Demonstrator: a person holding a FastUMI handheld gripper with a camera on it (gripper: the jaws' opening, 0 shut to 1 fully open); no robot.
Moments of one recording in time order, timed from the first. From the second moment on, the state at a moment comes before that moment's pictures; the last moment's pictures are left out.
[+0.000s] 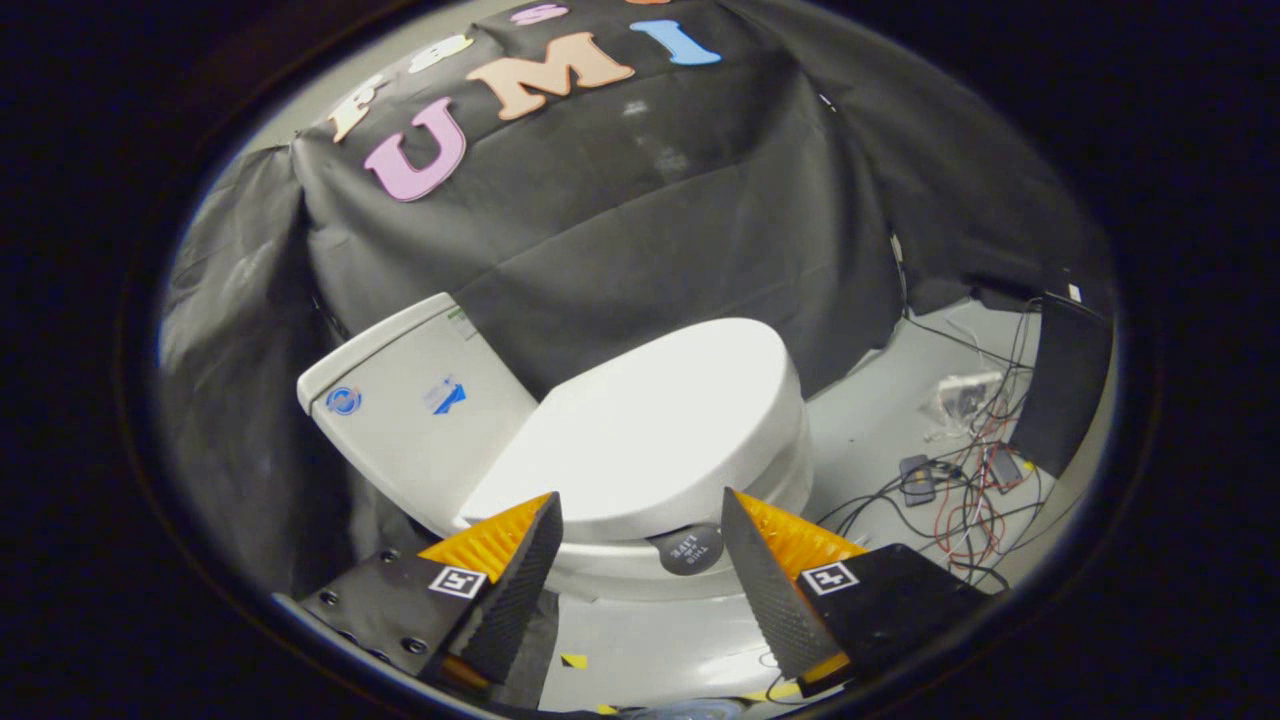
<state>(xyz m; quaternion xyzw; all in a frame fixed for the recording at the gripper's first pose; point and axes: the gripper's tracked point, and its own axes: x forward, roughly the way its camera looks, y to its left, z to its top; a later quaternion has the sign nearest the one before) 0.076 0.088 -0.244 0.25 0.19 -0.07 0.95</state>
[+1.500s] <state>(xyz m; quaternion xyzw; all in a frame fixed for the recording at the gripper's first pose) 0.100 0.099 -0.307 0.65 0.14 -0.05 0.74</state>
